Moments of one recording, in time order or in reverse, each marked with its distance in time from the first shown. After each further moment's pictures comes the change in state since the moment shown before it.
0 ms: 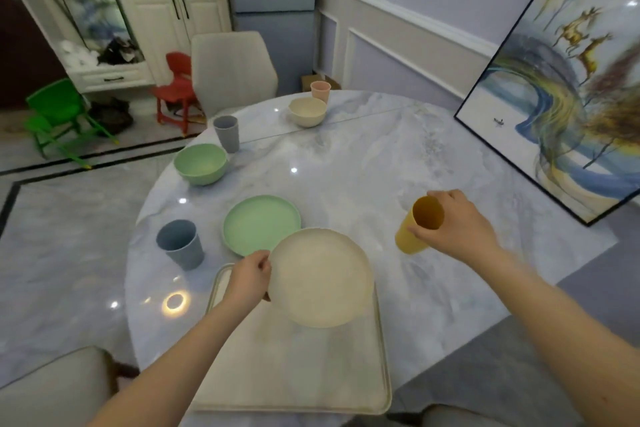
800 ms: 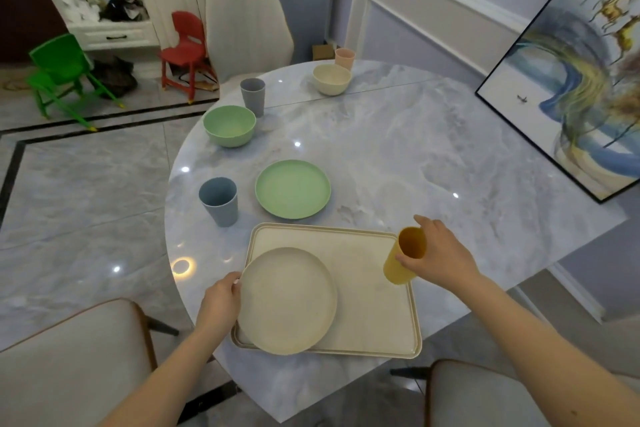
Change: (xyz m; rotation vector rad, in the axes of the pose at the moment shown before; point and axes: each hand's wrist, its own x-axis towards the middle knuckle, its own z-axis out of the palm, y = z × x) left_hand -0.060 -0.149 -0.053 0.130 -0.001 -0.146; right_hand -0.081 -0.051 0.093 -0.057 -0.196 0.013
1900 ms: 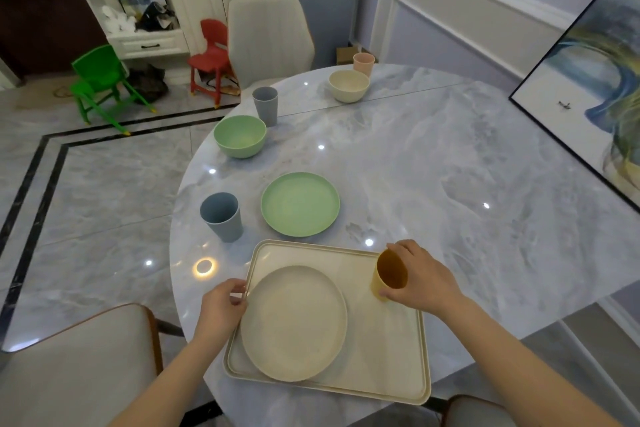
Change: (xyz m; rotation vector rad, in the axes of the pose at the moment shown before) left_hand 0.018 0.026 0.003 -0.111 0.097 -0.033; right_hand 0.051 0.005 0.034 -0.073 -0.110 -0.279
